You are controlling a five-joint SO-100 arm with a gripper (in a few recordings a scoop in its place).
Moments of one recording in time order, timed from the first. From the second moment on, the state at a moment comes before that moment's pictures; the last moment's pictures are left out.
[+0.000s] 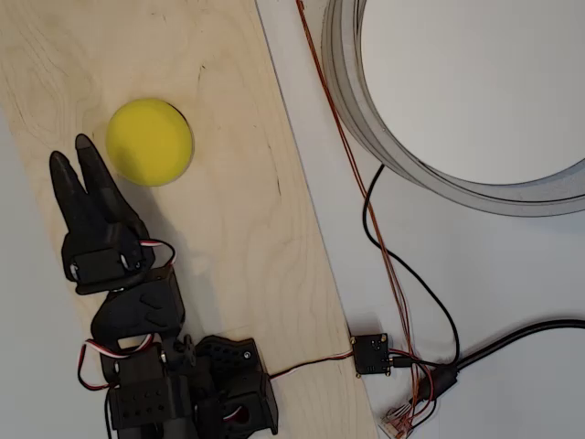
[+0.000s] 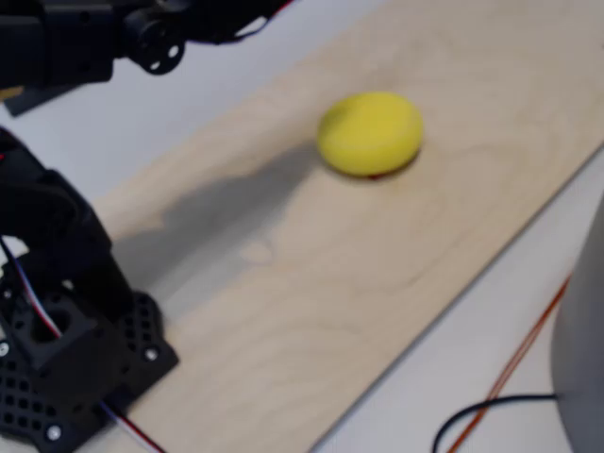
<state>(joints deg) 94.0 129.3 152.8 -26.2 -0.2</state>
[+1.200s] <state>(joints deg) 95.2 128.1 145.9 -22.3 -2.4</state>
